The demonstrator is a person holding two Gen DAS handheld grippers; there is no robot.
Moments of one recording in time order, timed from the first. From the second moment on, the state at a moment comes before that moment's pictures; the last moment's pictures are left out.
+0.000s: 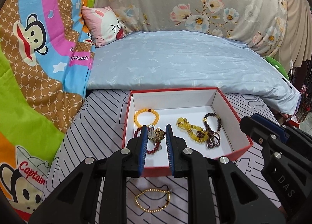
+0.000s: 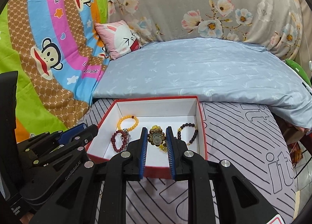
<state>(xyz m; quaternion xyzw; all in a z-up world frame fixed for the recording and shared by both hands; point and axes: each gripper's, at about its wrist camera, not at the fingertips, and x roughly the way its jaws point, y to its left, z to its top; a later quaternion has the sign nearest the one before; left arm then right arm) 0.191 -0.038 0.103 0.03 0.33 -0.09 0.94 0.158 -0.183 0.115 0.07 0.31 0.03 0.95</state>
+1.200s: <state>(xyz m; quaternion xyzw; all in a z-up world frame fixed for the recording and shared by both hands) 0.300 -0.062 0.051 0.04 0.37 -0.07 0.93 0.267 -0.196 0.053 0.06 0.38 0.02 0.92</state>
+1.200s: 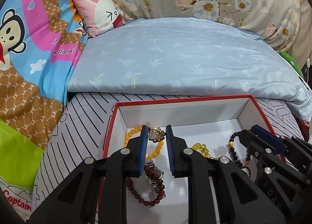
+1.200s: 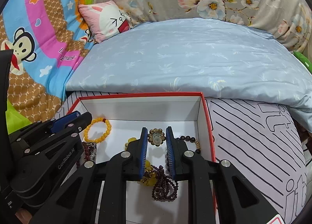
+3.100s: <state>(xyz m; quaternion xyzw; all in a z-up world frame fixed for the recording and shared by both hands) 0.147 -0.007 0.051 0.03 0.37 -0.07 0.93 0.099 -0.213 0.046 0.05 0.40 -0.04 0.92</state>
